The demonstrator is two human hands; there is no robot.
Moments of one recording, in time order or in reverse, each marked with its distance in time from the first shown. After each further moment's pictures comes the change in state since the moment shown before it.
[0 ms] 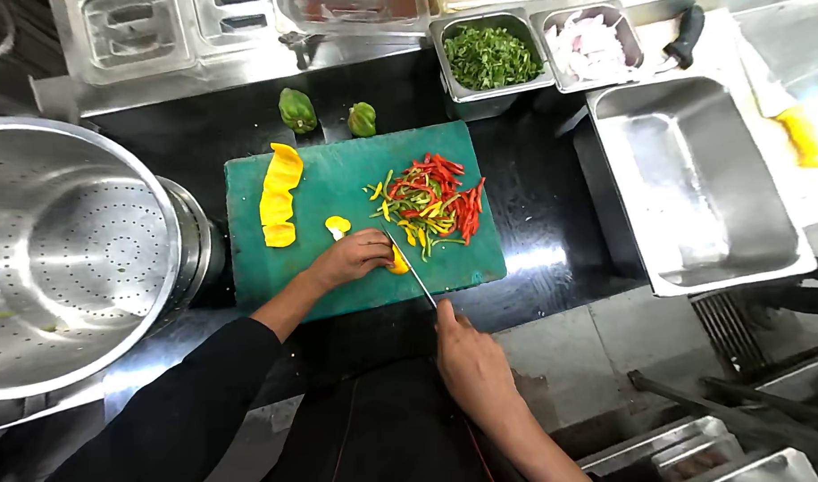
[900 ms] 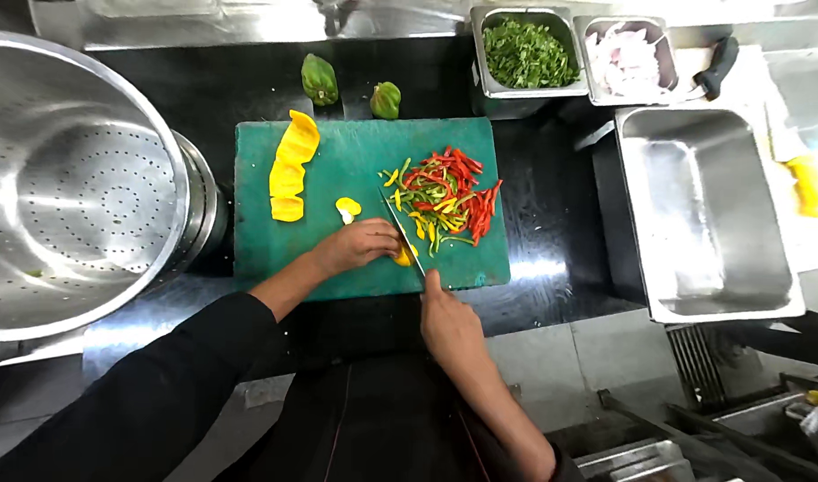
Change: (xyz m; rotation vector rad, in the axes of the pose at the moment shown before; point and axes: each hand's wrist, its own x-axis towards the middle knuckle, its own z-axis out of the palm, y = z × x) left_hand -0.007 0.003 0.001 0.032 0.052 0.032; right_hand 0.037 -0.015 0.004 0.021 0.141 -0.085
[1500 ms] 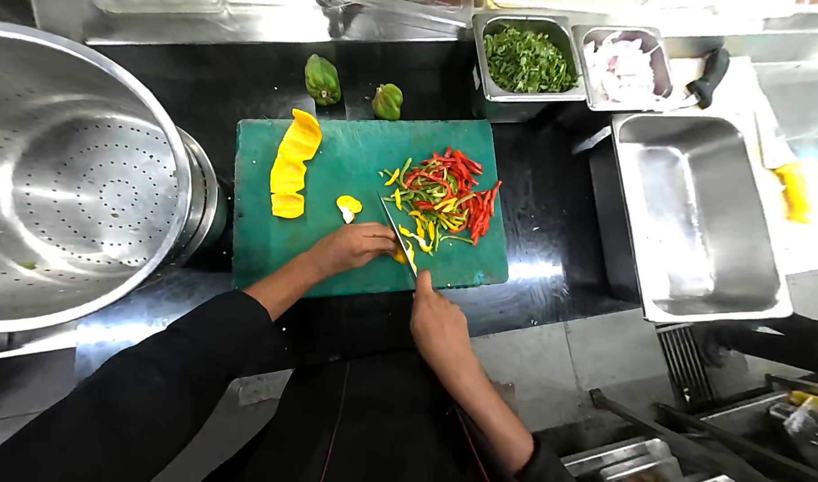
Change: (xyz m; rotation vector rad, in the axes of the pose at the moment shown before) left_hand -0.007 0.007 -0.002 0.049 -0.012 -0.022; right_hand 0.004 -0.011 0.010 0.021 -0.038 0.038
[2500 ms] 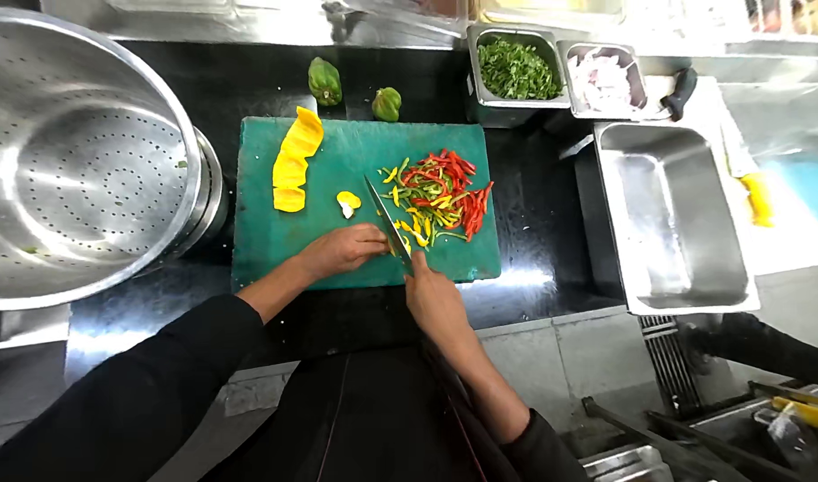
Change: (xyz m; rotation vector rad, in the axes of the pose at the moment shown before) left_hand -0.018 0.009 -0.003 0.098 -0.048 0.016; right_hand 0.013 -0.001 -0.010 0.007 0.061 -0.080
